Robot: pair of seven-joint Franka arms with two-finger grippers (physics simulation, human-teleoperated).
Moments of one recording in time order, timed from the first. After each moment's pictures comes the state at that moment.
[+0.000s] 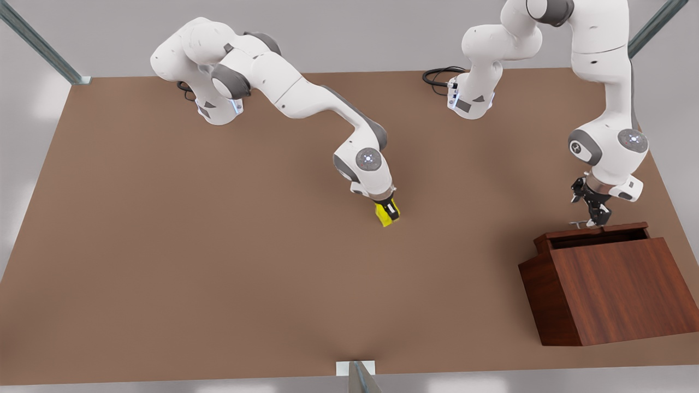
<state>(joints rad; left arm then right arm) -0.03 0.20 0.41 -2.32 -0.10 2.76 -1.24 0.94 0.97 -0.03 -1.18 0.19 2.38 1.91</state>
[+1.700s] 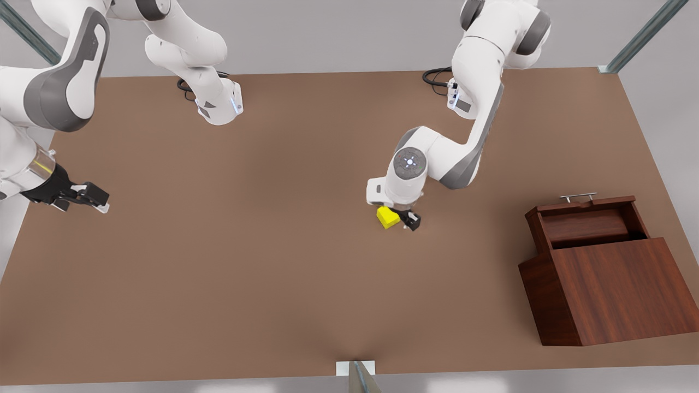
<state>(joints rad) -0.63 0.49 0.00 -1.54 0.03 2.02 0.28 0.02 0.17 -0.14 -1.36 0.02 1.61 -0.04</state>
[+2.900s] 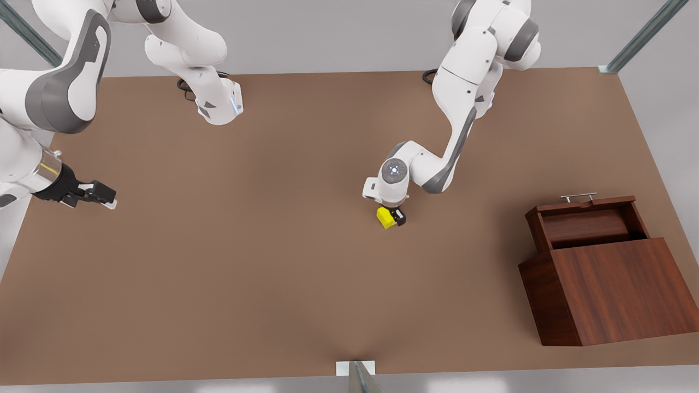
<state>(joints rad) -0.68 0.56 0.00 -1.88 0.05 2.37 0.38 0.03 0.19 -0.13 -1.33 0.03 1.54 -0.03</state>
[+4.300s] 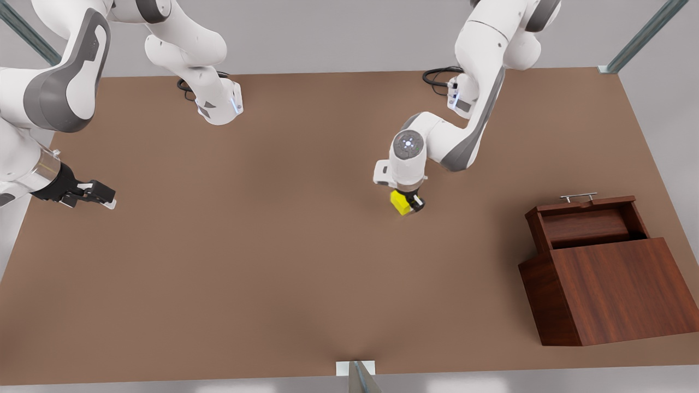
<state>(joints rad) -0.68 0.30 0.06 -1.81 0.10 2.01 0.32 0.03 0.19 -0.13 -1.33 0.04 1.54 -0.03</state>
